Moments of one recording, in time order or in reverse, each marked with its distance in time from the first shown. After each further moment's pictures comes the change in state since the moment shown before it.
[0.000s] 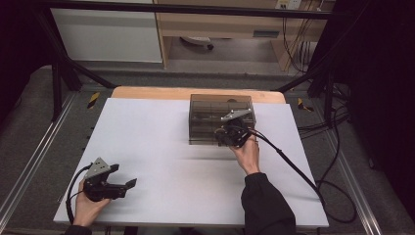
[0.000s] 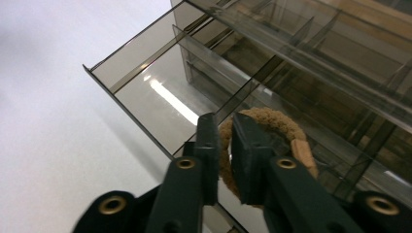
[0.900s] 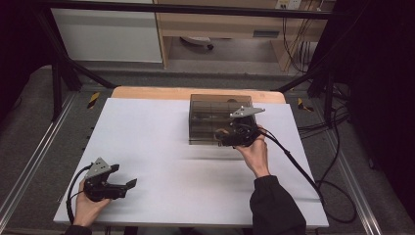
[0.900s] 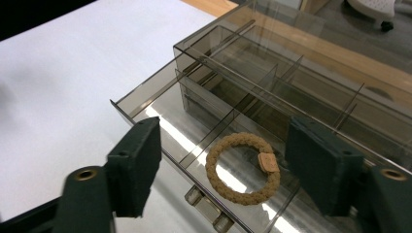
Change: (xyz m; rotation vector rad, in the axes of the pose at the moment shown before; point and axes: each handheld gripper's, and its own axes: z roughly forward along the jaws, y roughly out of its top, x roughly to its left) left arm 0.000 0.000 0.000 0.003 -0.001 0.003; right arm 0.003 0.005 -0.040 -0.127 -0.033 0.003
